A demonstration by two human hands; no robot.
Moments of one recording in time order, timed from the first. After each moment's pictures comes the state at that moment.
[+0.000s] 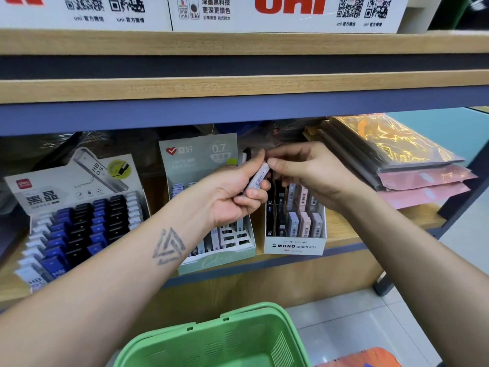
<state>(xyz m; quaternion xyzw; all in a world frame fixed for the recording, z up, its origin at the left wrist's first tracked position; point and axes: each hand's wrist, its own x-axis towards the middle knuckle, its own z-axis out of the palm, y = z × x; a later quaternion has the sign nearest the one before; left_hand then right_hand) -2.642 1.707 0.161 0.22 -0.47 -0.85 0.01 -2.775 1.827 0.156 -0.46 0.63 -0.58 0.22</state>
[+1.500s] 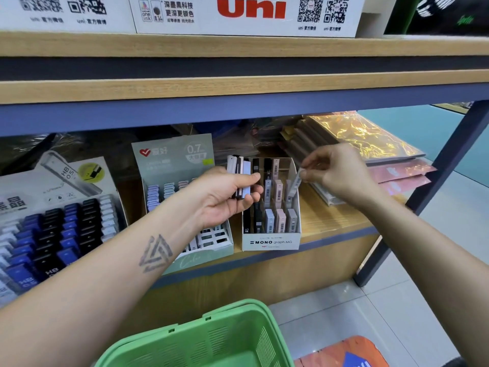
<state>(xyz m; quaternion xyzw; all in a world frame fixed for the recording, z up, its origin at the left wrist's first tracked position) -2.648 1.734 0.160 0.25 -0.54 -0.80 0.08 -2.812 1.901 0.158 -0.38 0.84 -0.38 -0.05</state>
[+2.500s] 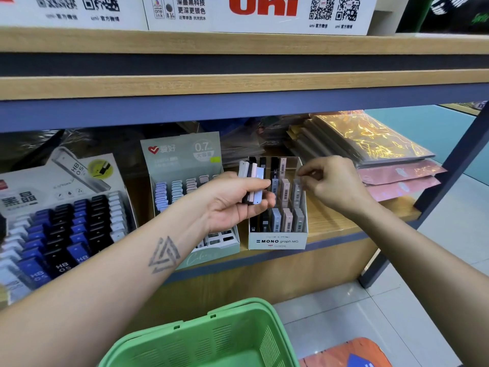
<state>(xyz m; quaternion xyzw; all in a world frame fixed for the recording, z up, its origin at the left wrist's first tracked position) -2.642 1.738 0.156 0.23 -0.52 -0.82 0.04 -2.802 1.888 0.136 -0.42 0.84 -0.34 -0.09</state>
